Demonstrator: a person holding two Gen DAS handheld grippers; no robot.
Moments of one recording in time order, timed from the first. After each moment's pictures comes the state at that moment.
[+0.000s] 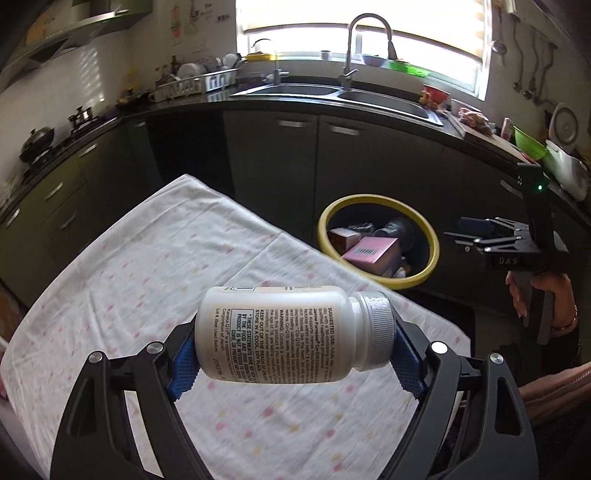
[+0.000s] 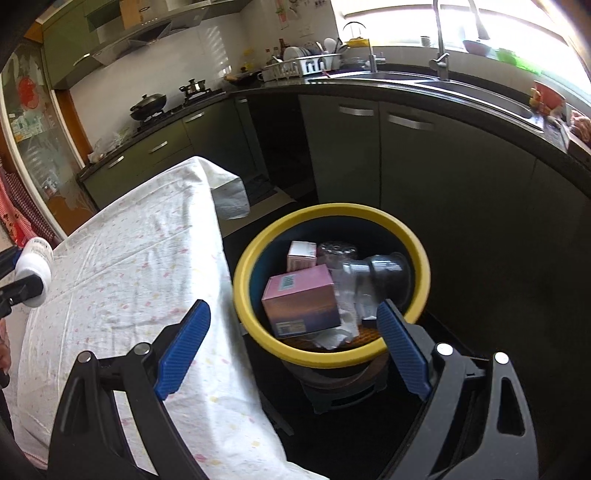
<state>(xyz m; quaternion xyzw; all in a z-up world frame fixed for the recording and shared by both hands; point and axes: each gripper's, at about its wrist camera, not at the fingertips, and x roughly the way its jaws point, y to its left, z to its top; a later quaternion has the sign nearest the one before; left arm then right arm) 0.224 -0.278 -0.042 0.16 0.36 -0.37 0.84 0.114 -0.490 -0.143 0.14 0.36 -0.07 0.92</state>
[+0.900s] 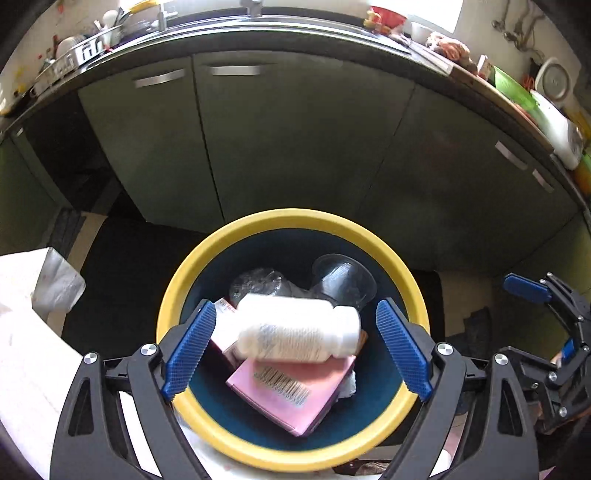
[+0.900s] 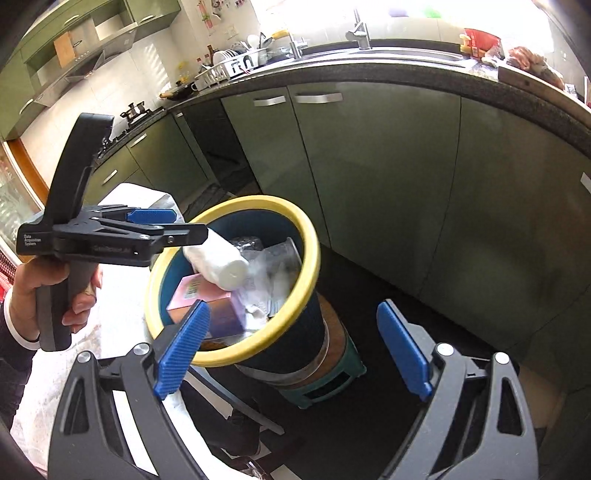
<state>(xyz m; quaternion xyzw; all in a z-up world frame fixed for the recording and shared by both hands) 0.317 -0.568 -0.140 0.22 0.46 -0.47 0.73 0.082 -0.579 -0.172 0.21 0.37 -0.14 0.90</state>
